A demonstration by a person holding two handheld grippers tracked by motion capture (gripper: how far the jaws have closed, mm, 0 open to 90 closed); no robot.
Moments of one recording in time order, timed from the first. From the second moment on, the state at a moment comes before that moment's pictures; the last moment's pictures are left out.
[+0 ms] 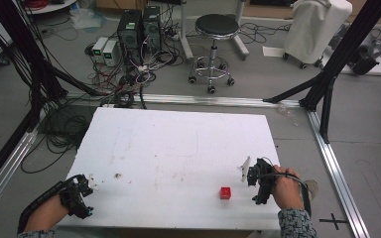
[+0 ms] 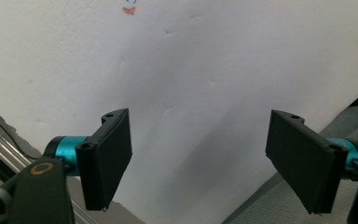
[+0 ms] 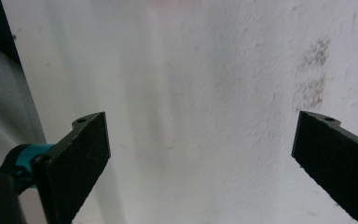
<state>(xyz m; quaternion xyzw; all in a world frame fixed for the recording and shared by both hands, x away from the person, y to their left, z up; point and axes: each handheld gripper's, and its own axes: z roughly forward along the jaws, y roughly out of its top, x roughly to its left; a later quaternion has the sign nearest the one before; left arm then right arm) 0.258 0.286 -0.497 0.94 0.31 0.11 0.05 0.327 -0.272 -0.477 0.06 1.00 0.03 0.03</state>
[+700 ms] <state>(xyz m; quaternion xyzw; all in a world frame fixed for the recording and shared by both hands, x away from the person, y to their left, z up) 0.258 0.287 -0.497 0.94 0.31 0.11 0.05 0.328 -0.214 -0.489 -0.01 1.00 0.03 0.01</state>
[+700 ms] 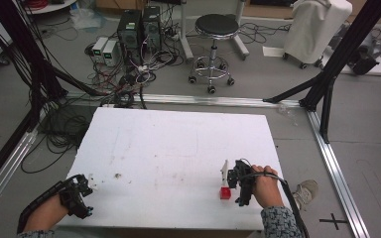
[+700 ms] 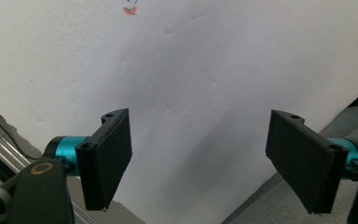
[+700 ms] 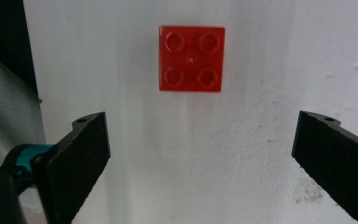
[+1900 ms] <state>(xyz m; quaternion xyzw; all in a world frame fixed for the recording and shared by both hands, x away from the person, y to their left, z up) 0.258 0.286 -0.498 0.94 0.31 0.10 0.05 0.331 -0.185 -0.518 -0.02 1.00 0.01 -0.01</state>
